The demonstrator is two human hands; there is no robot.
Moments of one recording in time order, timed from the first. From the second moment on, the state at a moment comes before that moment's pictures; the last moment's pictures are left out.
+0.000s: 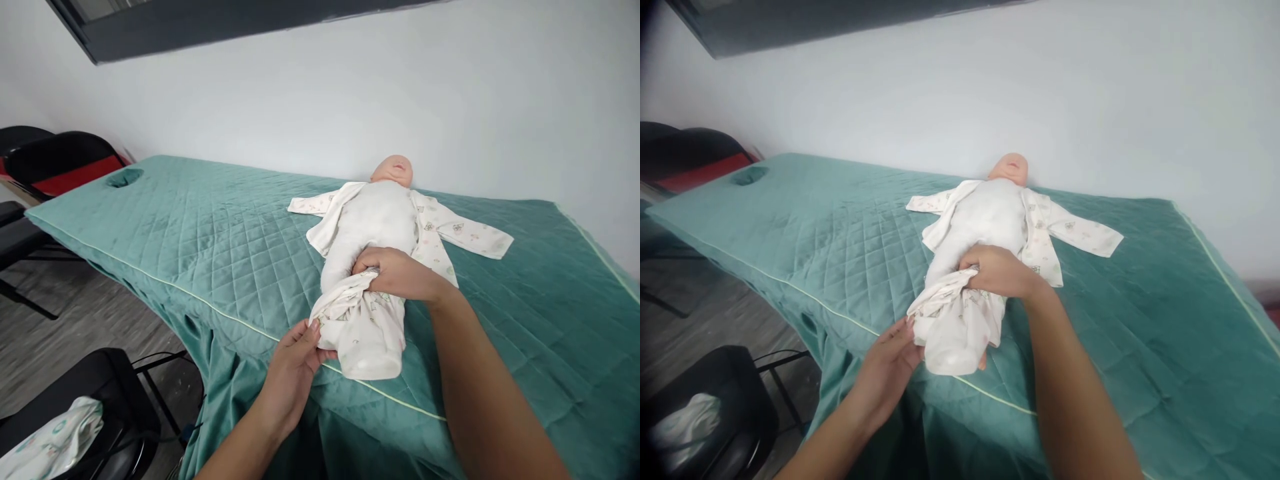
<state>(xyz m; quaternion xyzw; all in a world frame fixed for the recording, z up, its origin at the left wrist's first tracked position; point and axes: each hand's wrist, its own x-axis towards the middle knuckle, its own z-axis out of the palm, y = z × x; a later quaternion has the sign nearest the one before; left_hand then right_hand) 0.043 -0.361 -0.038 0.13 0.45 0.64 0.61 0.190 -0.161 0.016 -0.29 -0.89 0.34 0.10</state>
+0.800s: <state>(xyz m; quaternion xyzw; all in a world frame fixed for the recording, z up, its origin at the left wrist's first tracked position) -0.006 -0.291 -0.045 0.51 0.56 0.55 0.35 0.191 -0.166 0.020 -0.25 -0.89 0.35 0.12</state>
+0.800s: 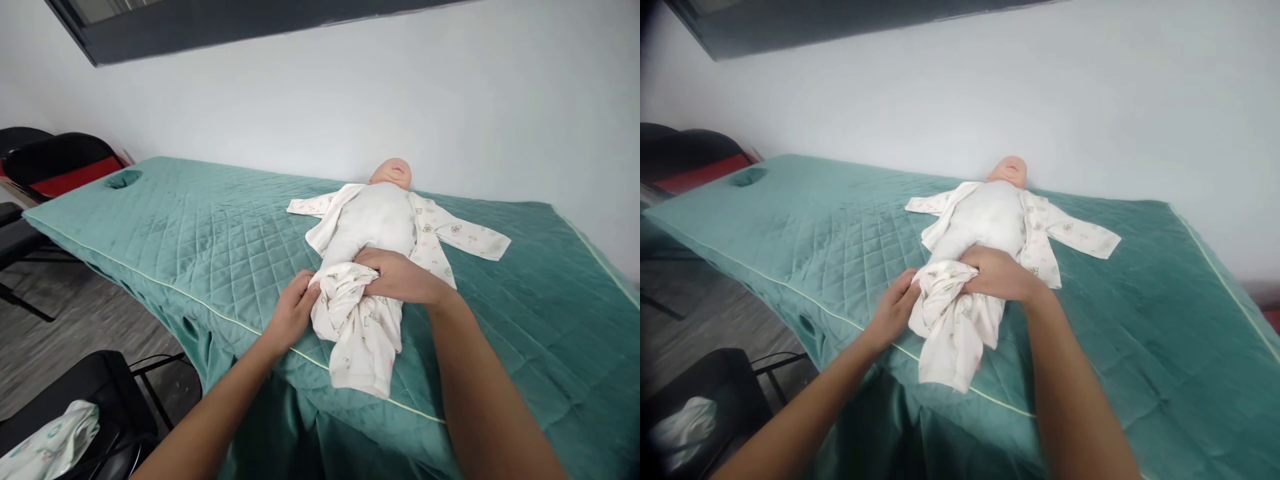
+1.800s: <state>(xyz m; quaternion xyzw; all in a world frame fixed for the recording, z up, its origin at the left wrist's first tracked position) -0.019 -0.192 -0.054 0.67 0.58 0.46 0.03 0.185 -0.166 0.013 -0.36 -0.85 0.35 0.16</state>
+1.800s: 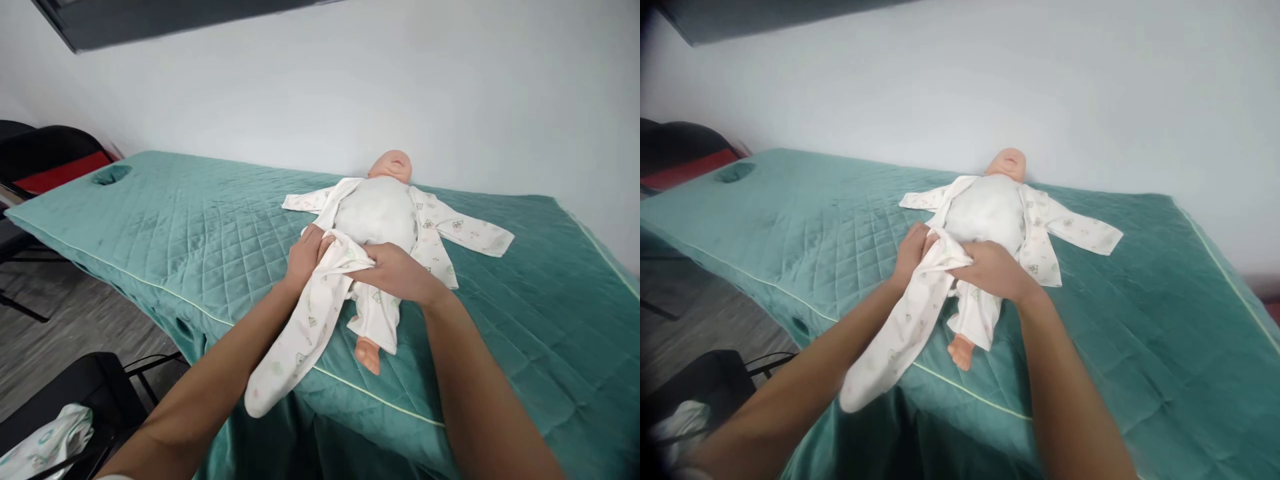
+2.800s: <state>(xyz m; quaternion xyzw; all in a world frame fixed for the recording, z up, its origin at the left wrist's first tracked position) -0.003 -0.269 -0.054 0.64 0.67 0.36 0.12 0.183 -0.169 0.016 -0.32 -0.86 0.36 0.16</state>
